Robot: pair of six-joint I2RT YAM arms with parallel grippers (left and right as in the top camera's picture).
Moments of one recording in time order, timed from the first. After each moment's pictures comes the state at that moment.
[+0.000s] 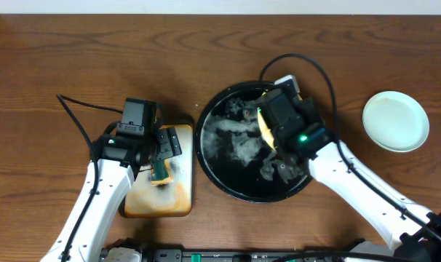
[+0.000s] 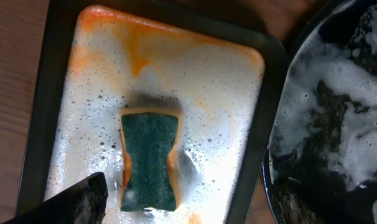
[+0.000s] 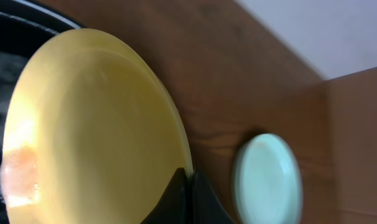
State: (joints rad) left arm -0.17 1.25 0.90 -0.84 0.01 -0.44; right arm 0.63 1.50 1.05 -0.53 0.78 0.01
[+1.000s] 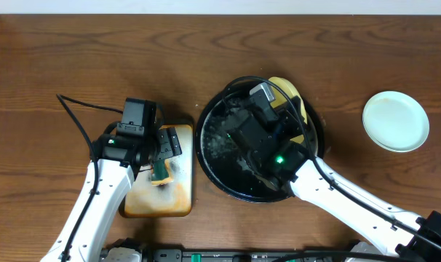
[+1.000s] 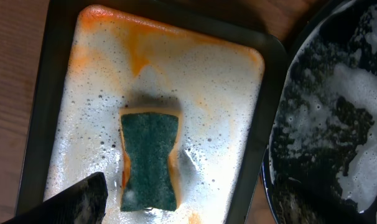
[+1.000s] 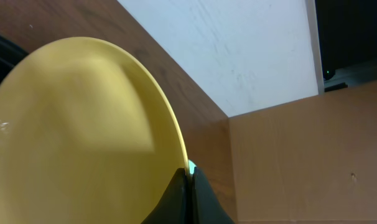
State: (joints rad) left arm -0.17 1.25 0.90 -0.84 0.01 -0.43; right arm 0.84 1.50 1.05 -0.44 1.19 -0.17
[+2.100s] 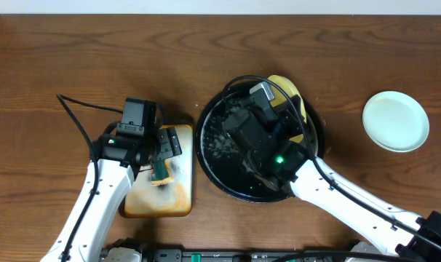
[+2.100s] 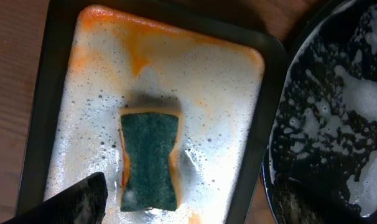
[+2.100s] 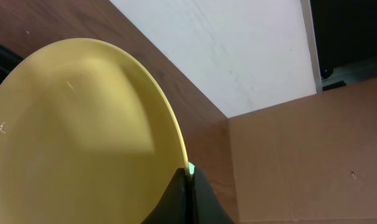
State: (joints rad) left arm -0.17 1.25 0.90 -0.84 0.01 -0.44; right arm 0.84 1.50 1.05 -0.42 1.20 -0.17
